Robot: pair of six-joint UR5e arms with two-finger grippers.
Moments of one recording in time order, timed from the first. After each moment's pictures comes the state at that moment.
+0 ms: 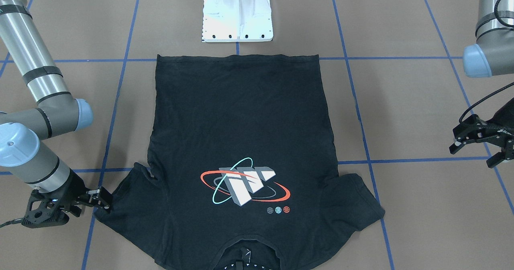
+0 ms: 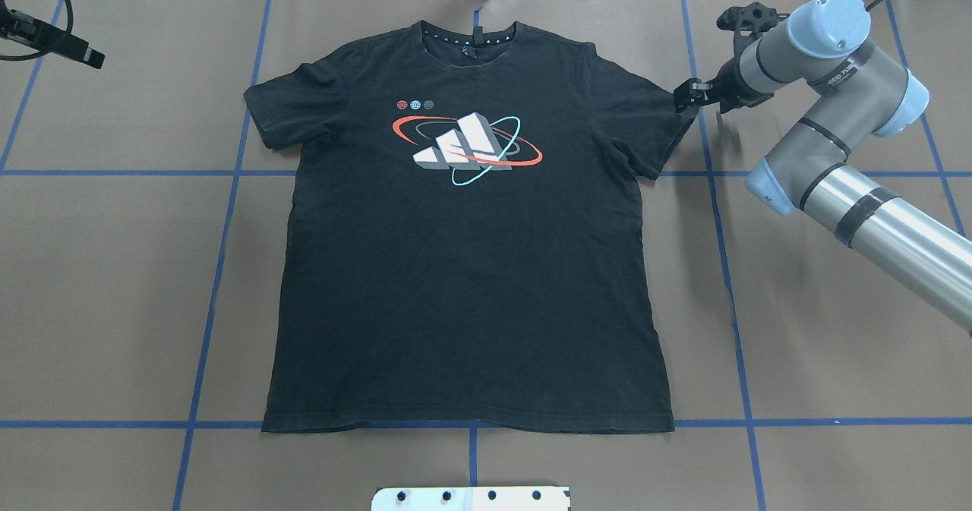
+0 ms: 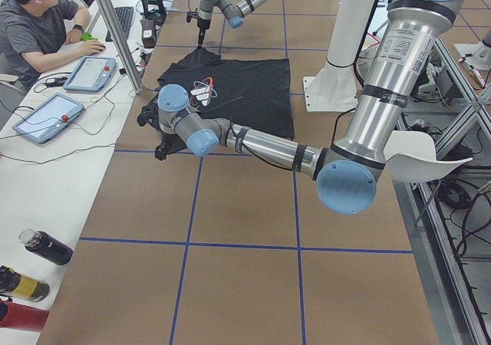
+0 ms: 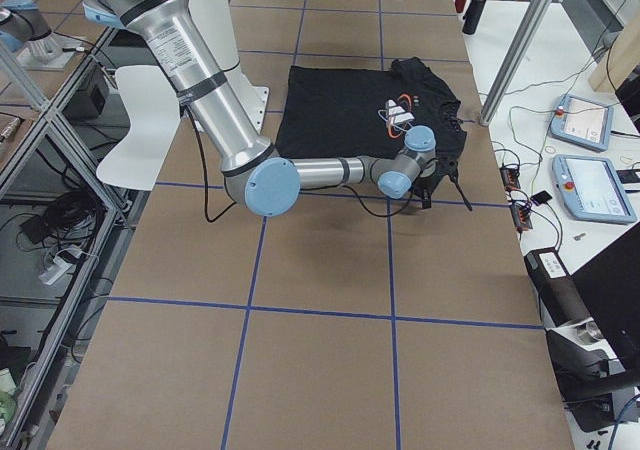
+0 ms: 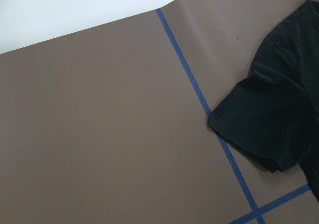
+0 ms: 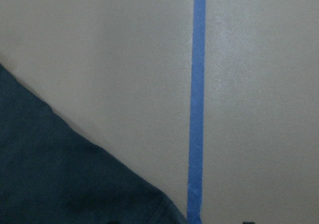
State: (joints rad) left arm -1.27 -1.89 -1.49 -2.12 -2.31 -0.37; right arm 0.96 -0.99 1.00 -0.77 2.02 0.90
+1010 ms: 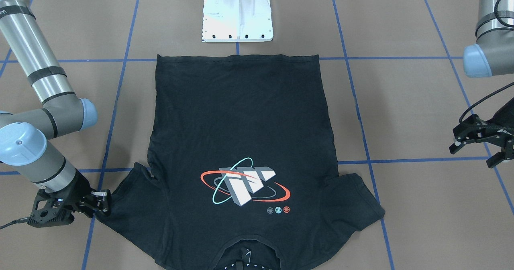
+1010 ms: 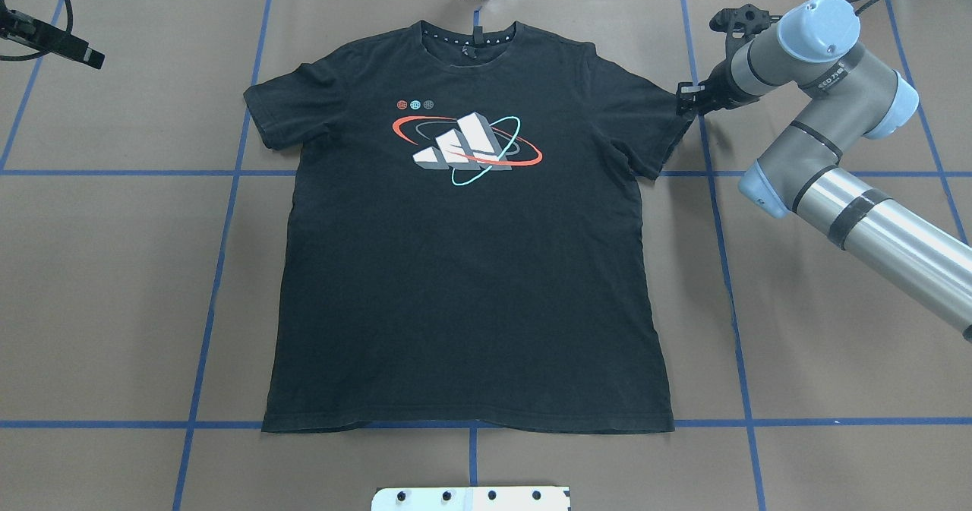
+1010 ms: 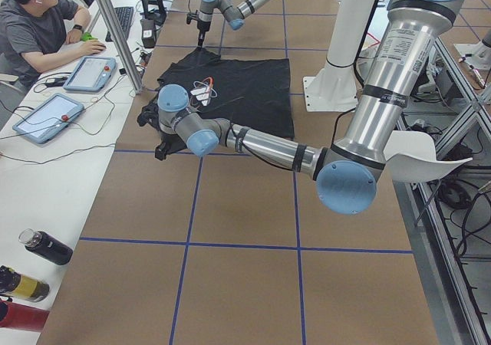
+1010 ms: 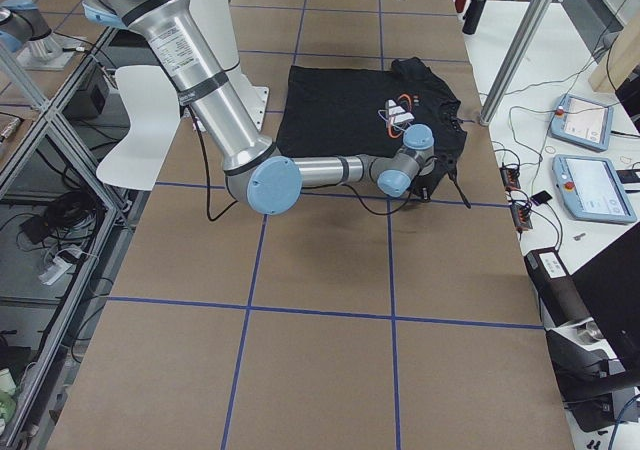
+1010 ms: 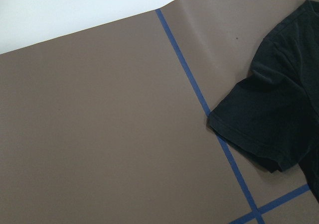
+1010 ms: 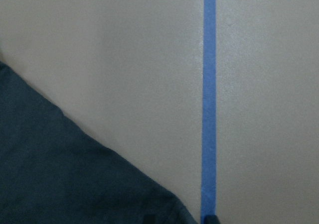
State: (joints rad) left arm -1.27 -1.89 -1.49 -2.12 -2.31 -0.37; right arm 0.95 -0.98 1.00 -0.76 2.01 0.92
